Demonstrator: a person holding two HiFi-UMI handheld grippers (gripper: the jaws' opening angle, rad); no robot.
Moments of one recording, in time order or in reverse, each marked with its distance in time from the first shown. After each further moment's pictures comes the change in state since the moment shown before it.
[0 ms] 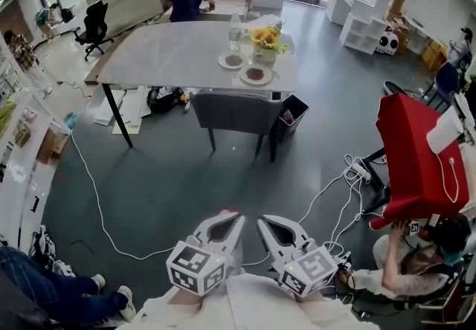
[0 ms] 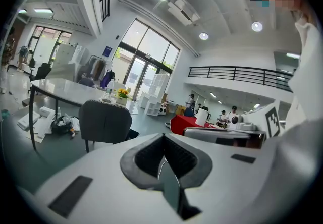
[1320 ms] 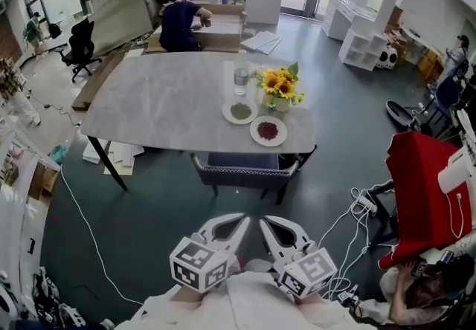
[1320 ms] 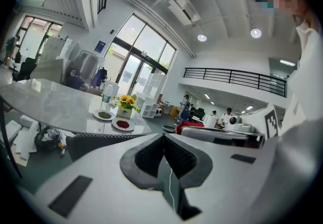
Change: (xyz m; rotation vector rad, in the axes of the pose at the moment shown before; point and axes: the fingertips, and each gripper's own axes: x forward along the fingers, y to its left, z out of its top) left arm 0.157 0.215 0.145 0.018 0.015 -0.117; right arm 0.251 -0.142 0.099 -0.027 -0.050 -0.076
